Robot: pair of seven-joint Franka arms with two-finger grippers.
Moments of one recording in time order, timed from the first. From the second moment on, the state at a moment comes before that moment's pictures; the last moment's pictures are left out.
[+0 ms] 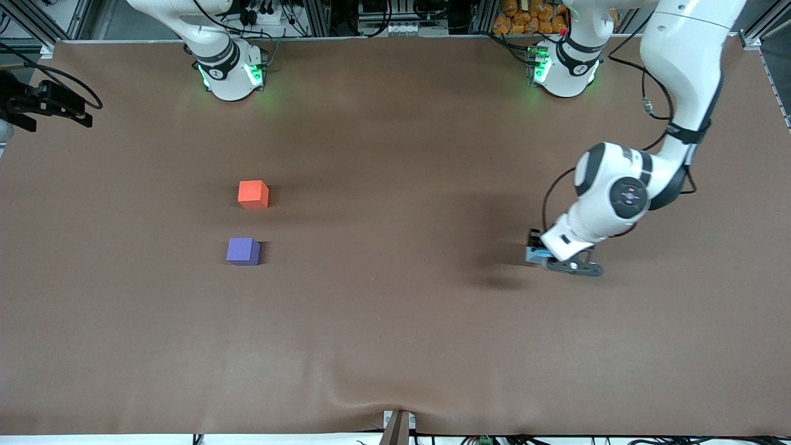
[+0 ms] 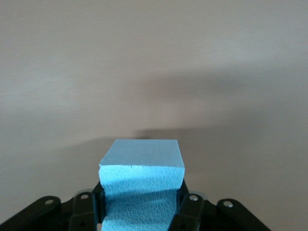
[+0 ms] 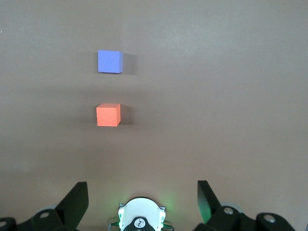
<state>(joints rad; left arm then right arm) 0.02 0.43 -0.35 -1.98 0.06 2.41 -0.18 -0.03 -0.06 -0.01 -1.54 0.00 1.32 -0.12</state>
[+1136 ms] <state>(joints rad) -0.70 0.76 -0.23 -1.52 0.06 2.40 -1.00 -0.04 -0.04 -0.01 -1.54 0.00 1.32 -0.12</state>
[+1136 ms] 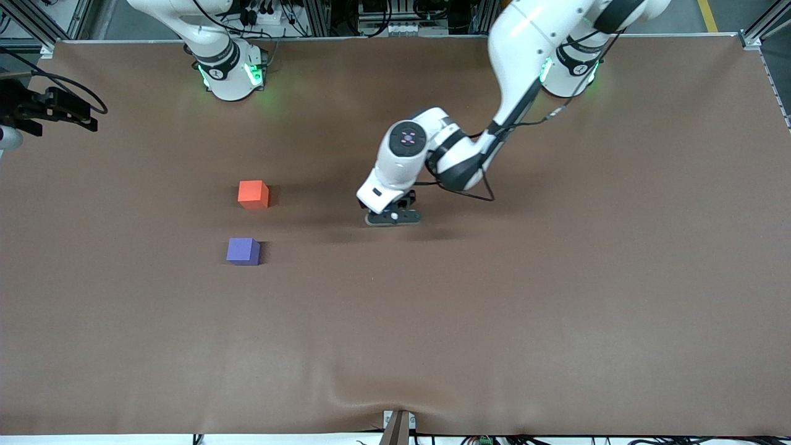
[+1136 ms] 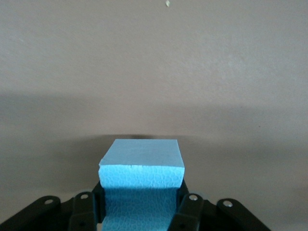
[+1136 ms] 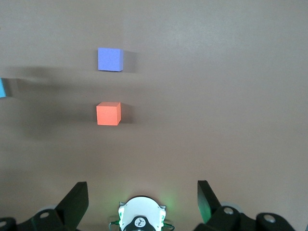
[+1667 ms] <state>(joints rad) -0.82 0.85 -0.14 -1.42 0.06 2.40 -1.04 -0.03 0.04 0.01 -1.54 0.00 1.33 -0.12</state>
